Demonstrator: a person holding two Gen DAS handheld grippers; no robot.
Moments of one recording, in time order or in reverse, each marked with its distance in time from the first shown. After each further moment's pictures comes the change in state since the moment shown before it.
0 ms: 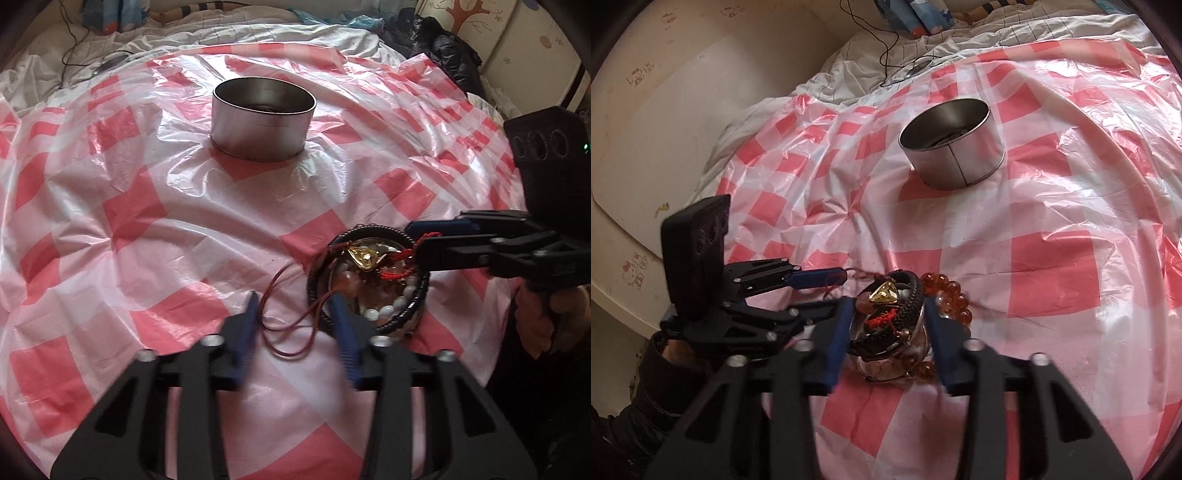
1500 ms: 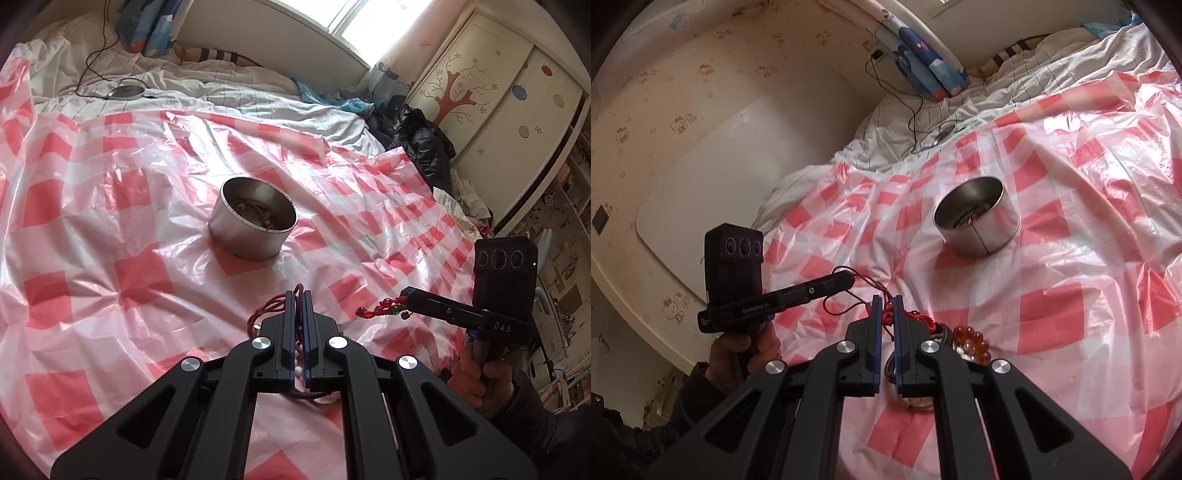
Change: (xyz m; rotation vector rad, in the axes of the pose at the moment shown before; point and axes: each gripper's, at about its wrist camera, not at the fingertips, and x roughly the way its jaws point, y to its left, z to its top) left arm -0.065 0.023 0.028 -0.161 -0.287 -0.194; right arm -0.054 0.000 0.001 0.032 -0.275 0.172
